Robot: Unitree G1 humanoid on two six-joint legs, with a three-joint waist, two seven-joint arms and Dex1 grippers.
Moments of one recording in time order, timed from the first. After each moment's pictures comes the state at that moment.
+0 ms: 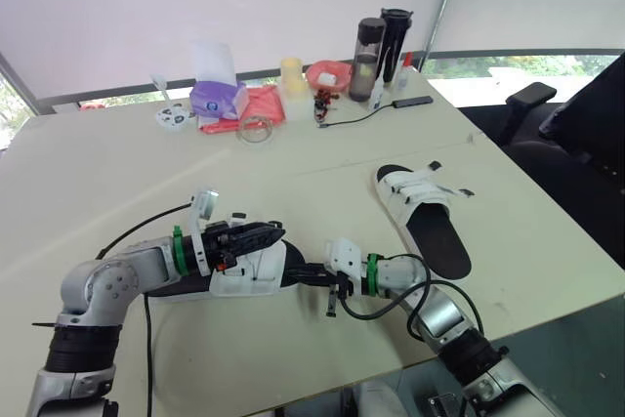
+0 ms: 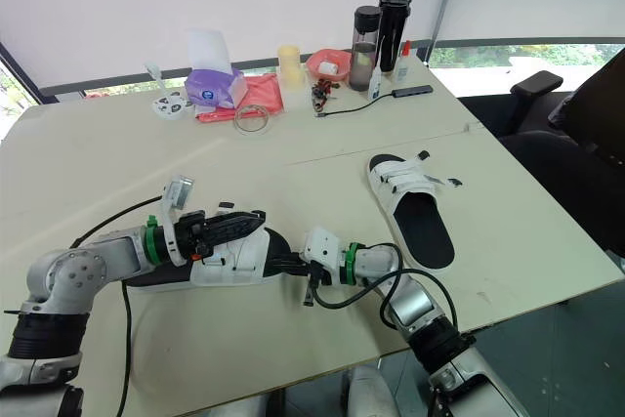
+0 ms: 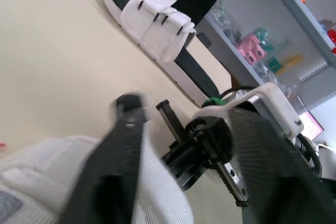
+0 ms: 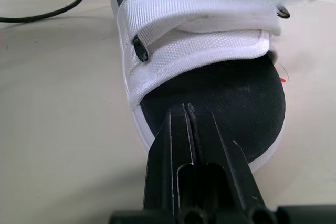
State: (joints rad) left arm -0.31 0.58 0.14 -0.13 -1.02 1.02 -0.78; right arm -0.34 -0.33 0.44 0.17 0.13 -0.01 0.91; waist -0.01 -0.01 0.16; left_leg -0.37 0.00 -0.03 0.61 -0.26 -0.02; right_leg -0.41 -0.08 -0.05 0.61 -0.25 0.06
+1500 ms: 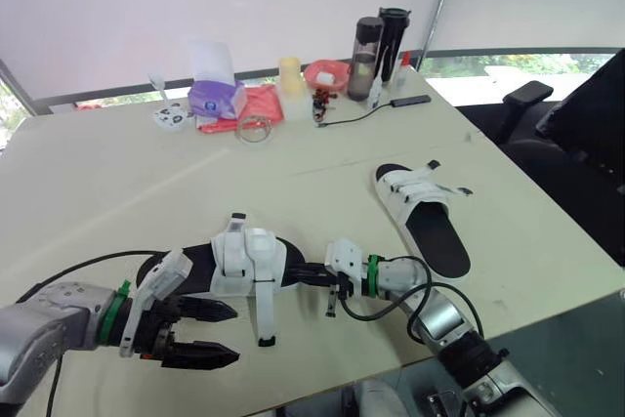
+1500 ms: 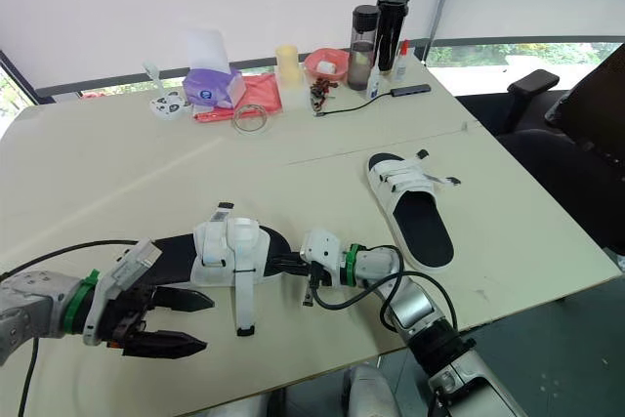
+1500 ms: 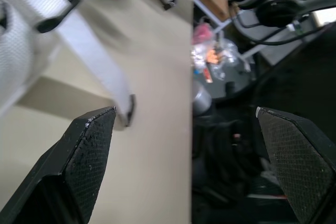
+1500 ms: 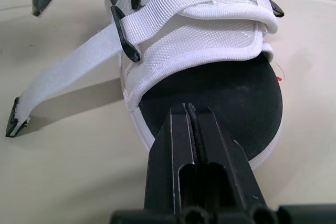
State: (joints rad) left arm 0.11 0.95 0.14 -0.44 -0.81 0.87 -1.22; right arm -0.33 -0.33 0.44 0.17 0.13 -0.03 0.90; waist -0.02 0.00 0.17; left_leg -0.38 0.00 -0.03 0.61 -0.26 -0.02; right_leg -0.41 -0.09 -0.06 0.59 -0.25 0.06
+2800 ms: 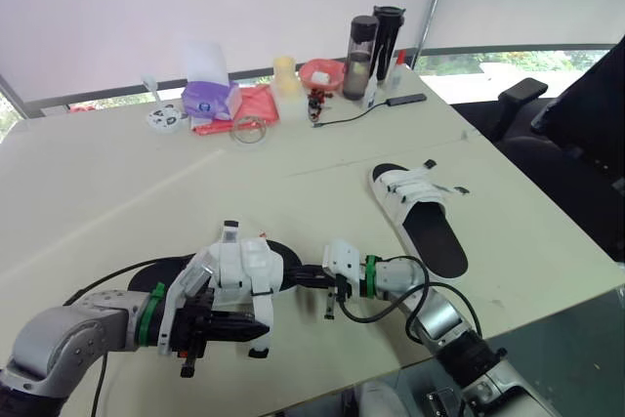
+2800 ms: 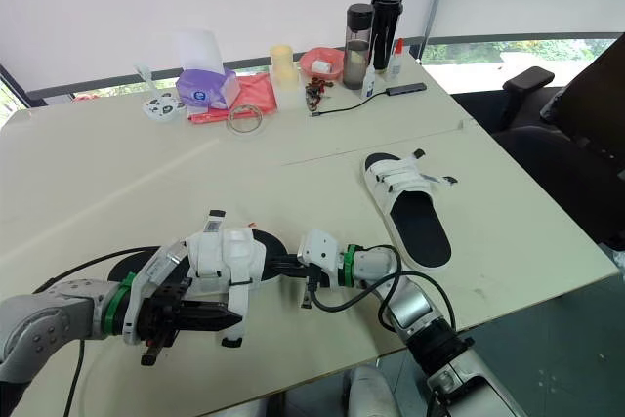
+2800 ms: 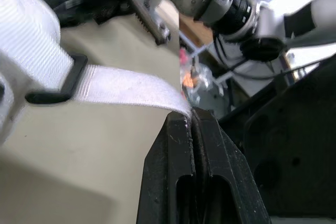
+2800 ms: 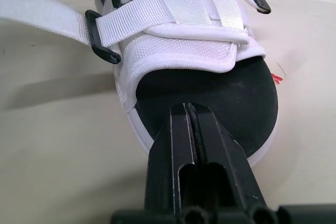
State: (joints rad) left arm -0.01 0.79 0.09 -0.39 -0.96 0.98 -1.11; right arm -0.33 -0.33 0.45 0.17 0.13 -0.03 0.91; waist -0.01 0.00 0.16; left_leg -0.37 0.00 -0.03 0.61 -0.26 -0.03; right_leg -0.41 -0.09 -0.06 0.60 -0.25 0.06
